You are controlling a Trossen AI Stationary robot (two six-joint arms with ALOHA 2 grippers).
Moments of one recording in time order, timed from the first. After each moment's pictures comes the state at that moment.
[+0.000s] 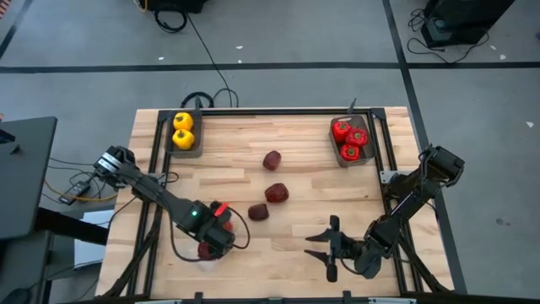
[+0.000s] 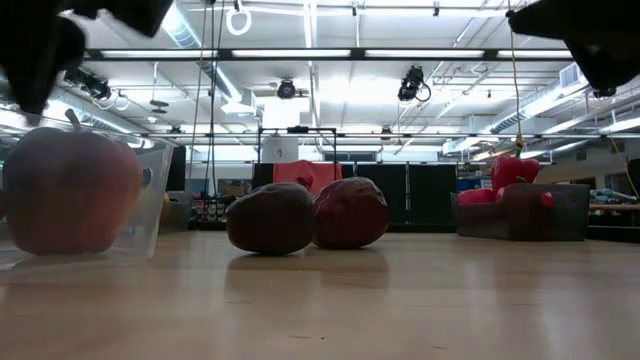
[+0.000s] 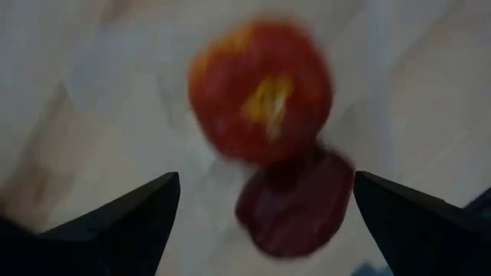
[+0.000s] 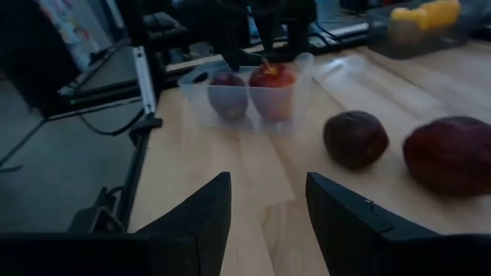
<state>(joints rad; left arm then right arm) -0.56 1.63 1.28 -1.15 -0.02 -1.28 0.87 1.63 0.75 0.40 0.94 0.61</state>
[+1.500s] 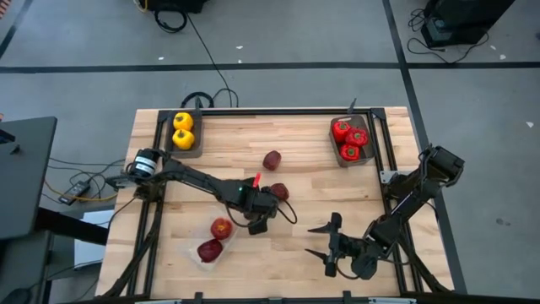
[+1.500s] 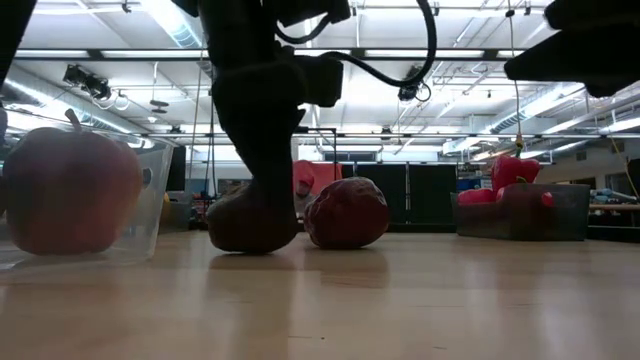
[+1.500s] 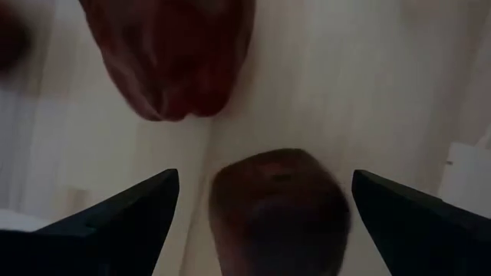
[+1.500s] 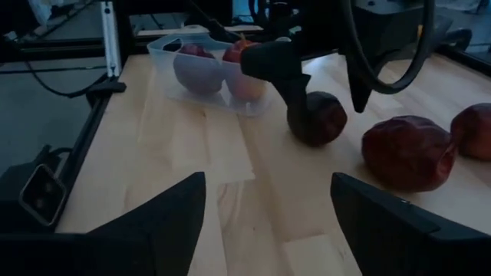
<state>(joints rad) -0.23 1.91 1.37 -0.72 -0.20 -0.41 0.87 1.63 0.75 0.25 0.98 0.58</state>
